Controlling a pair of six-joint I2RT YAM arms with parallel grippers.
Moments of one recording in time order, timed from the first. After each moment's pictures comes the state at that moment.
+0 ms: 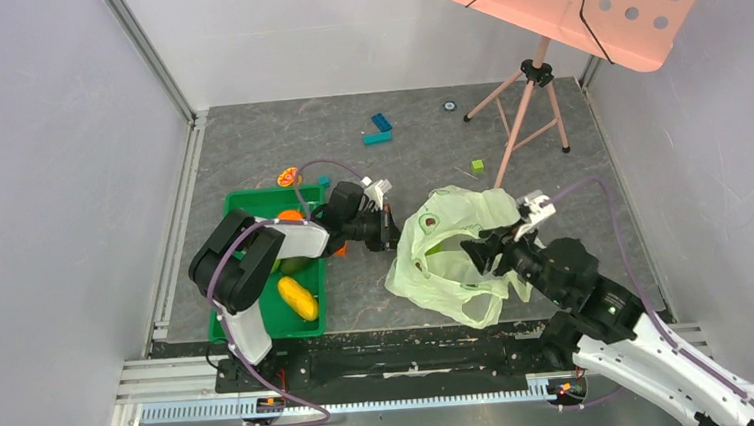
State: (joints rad) left arm -0.61 1.82 0.82 0.33 0.65 -0.63; right arm 0.80 0.35 0.49 -0.29 0.18 0.37
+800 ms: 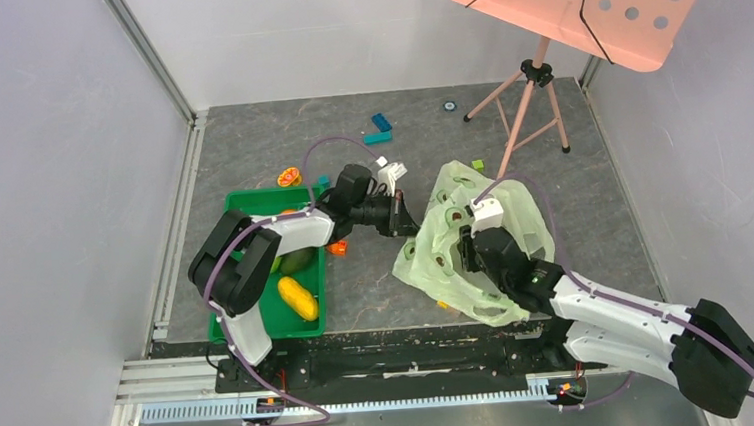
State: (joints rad) left arm -0.63 1.81 0.94 0.28 0.71 -0.50; right arm 0.80 0.93 0.36 -0.04 0.40 0.35
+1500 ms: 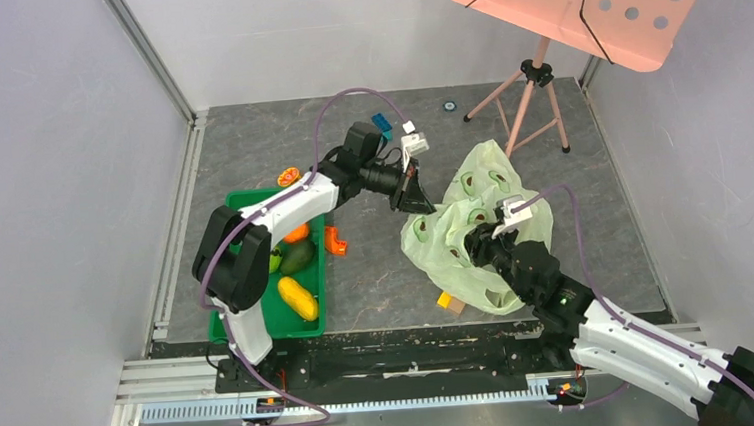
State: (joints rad) left arm -0.64 1.83 1.32 -0.10 1.01 -0.04; right arm 0.80 0.60 0.25 0.19 0.38 0.28
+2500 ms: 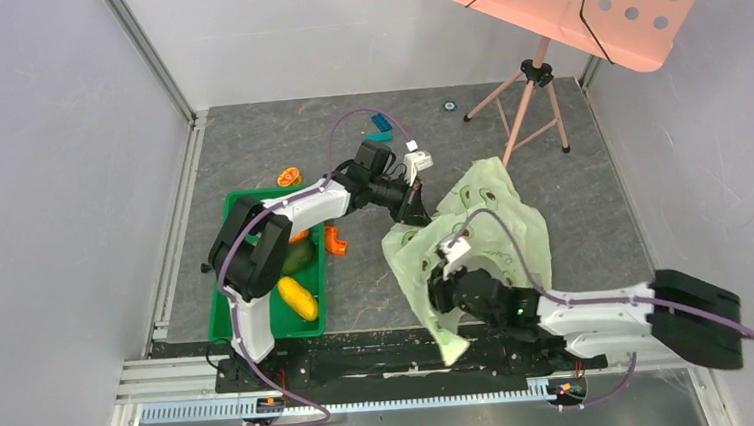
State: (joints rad) left arm -0.65 1.94 1.30 -0.13 0.86 -0.04; right arm 1.13 1.00 0.17 0.41 0.35 0.47
